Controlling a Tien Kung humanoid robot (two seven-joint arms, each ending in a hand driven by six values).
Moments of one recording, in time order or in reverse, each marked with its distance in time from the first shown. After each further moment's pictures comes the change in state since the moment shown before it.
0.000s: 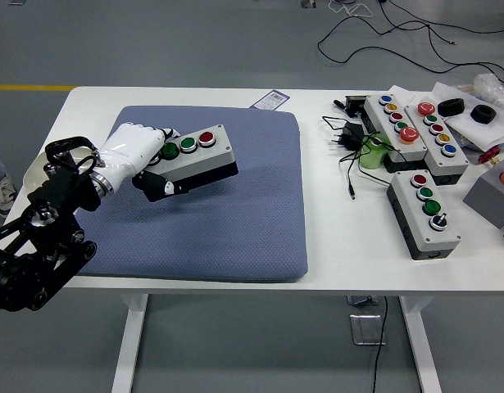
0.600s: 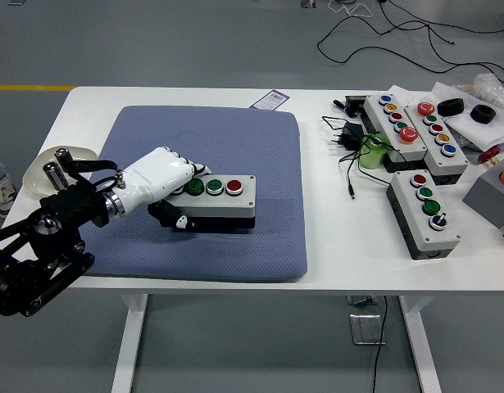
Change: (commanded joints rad) left arm -0.034 0.011 0.145 0.027 0.006 0.011 -0.103; right arm 0.000 0.002 0.000 0.000 -0.002 0.000 -0.002
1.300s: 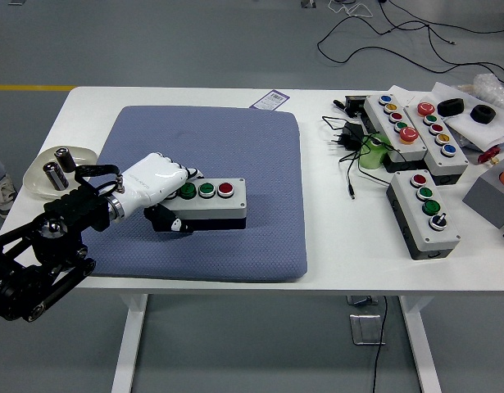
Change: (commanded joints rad) left arm 0.024 -0.011 -0.023 0.006 0.069 -0.052 0.084; right arm -0.007 0.000 0.006 0.000 -0.007 0.001 -0.002
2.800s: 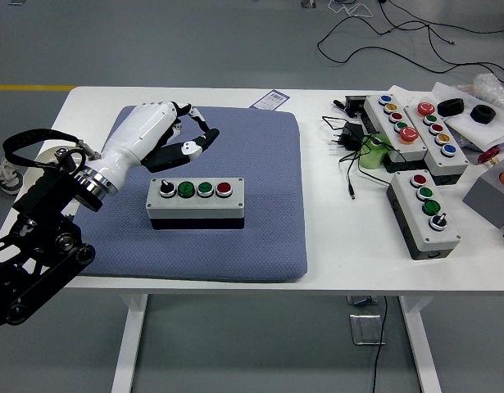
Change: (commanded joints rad) left arm 0.101 0.051 -0.173 -0.360 -0.432 0.044 0.095; right arm 0.006 0.001 0.007 0.000 -0.004 -0.002 0.002
